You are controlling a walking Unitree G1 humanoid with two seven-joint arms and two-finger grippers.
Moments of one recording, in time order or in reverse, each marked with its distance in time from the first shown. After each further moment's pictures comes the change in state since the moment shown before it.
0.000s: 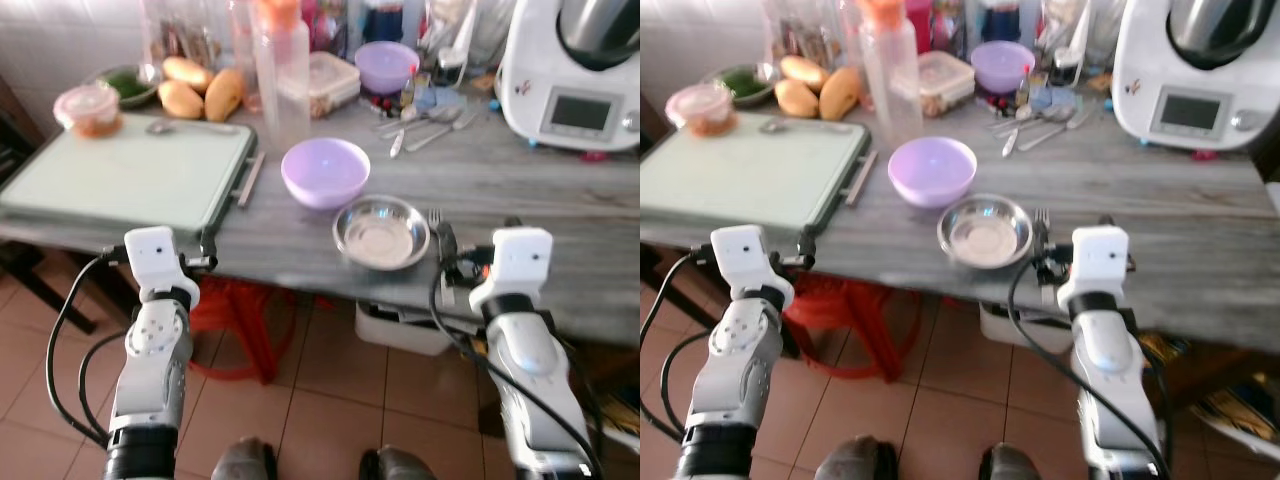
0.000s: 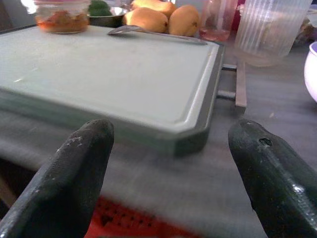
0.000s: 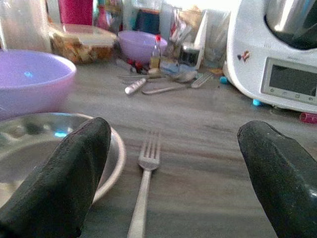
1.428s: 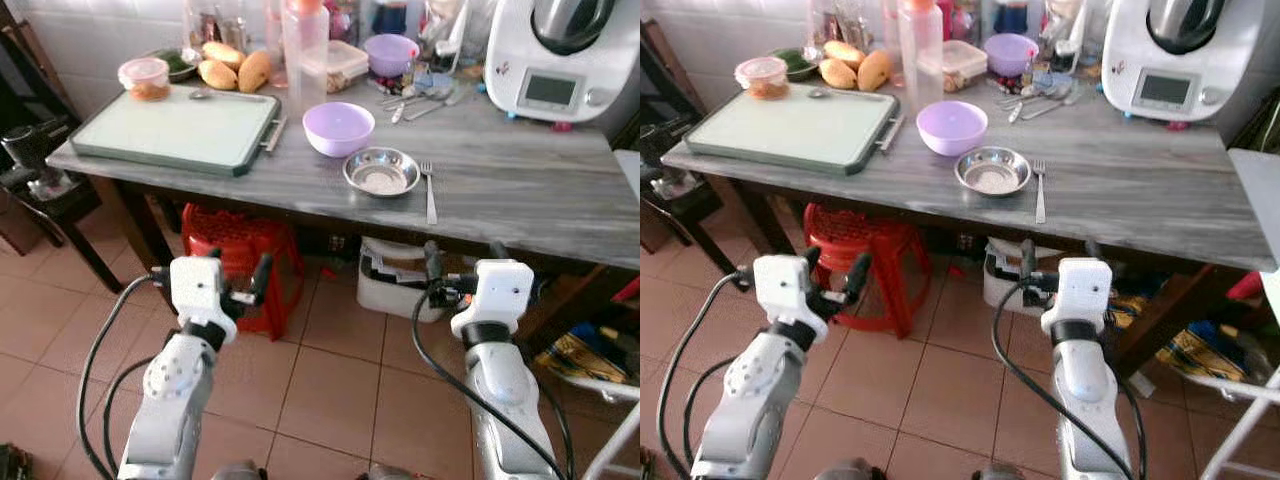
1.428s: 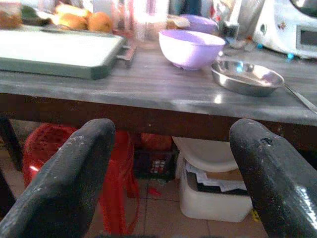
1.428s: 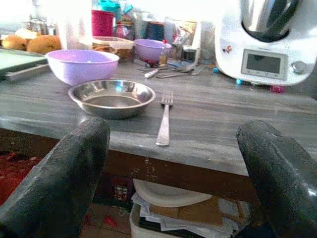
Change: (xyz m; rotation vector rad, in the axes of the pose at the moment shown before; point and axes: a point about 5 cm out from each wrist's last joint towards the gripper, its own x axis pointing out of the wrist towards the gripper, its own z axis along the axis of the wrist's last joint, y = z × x) left arm -0.042 -0.046 -0.011 -0.037 -0.024 -0.389; right arm -0.020 0.013 -0.029 0.039 -0.017 -0.034
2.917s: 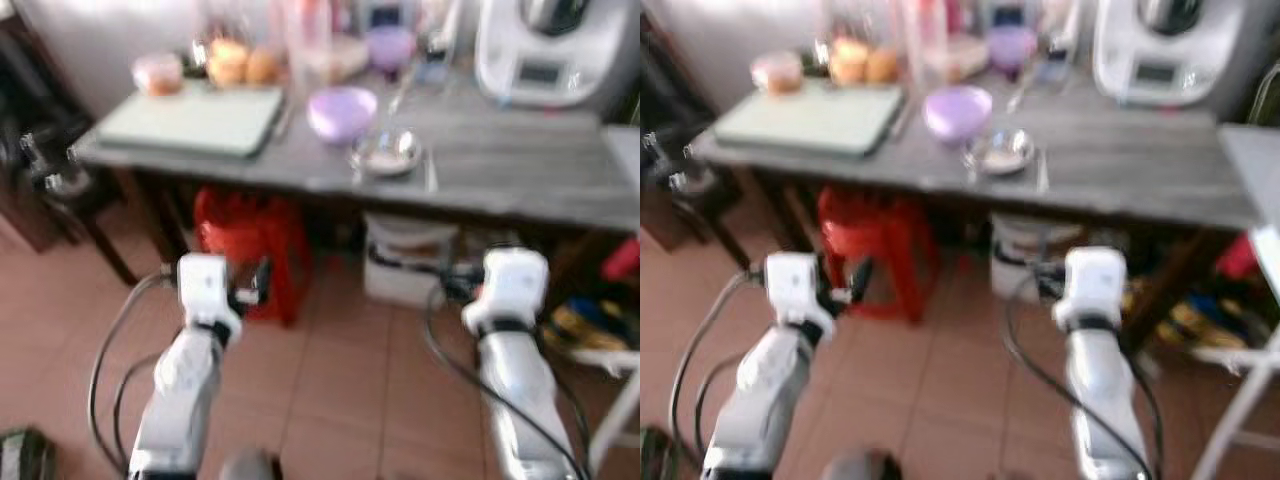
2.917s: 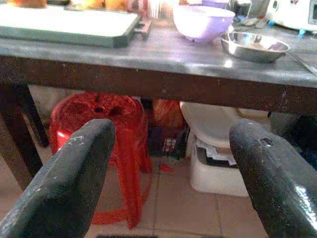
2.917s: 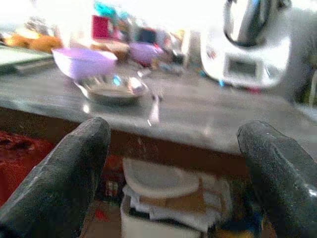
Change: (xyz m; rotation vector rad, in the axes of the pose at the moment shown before) left arm 0.012 0.007 -0.001 0.019 0.048 0.066; right arm 0.008 -0.014 -0.001 -0.044 0.014 -0.031
